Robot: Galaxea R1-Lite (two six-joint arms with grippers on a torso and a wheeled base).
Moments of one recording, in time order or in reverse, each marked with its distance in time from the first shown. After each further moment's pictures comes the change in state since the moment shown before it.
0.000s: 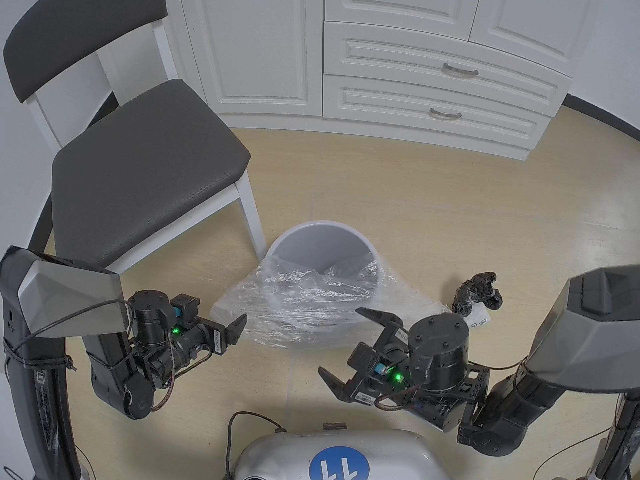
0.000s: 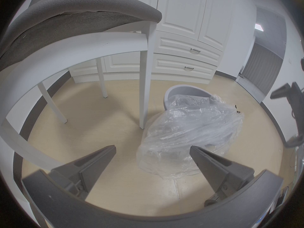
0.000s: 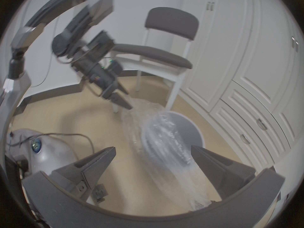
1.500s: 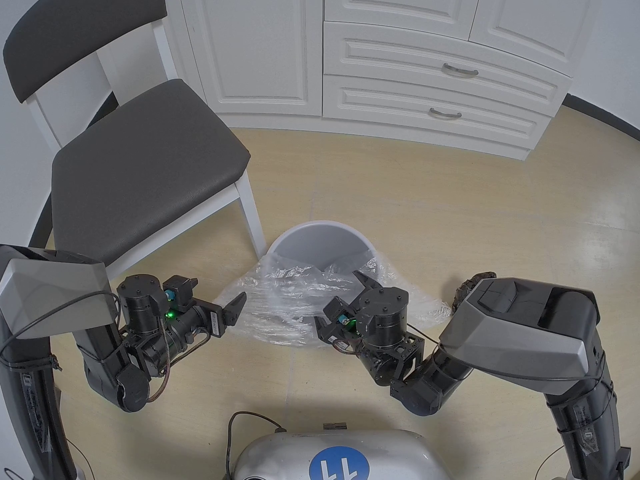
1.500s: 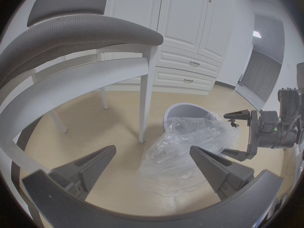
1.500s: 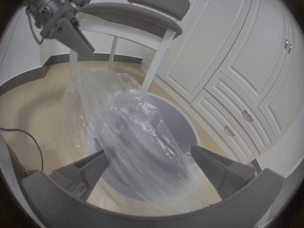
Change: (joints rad) left arm -0.004 -0.076 -0.025 -0.001 -0.002 -0.020; right arm -0.111 0.367 -0.493 0.006 -0.170 -0.053
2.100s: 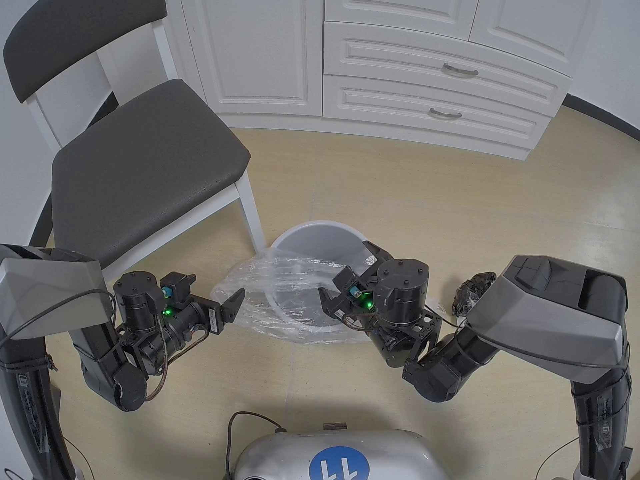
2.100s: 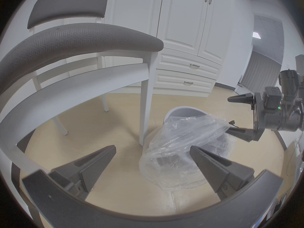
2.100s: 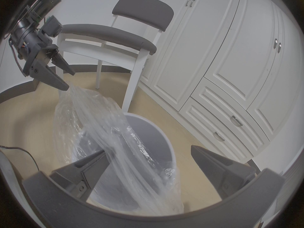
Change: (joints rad) left arm 0.001 -0.024 0.005 0.001 0.000 0.000; right arm -0.017 -0.118 0.018 -0.003 0.000 0.003
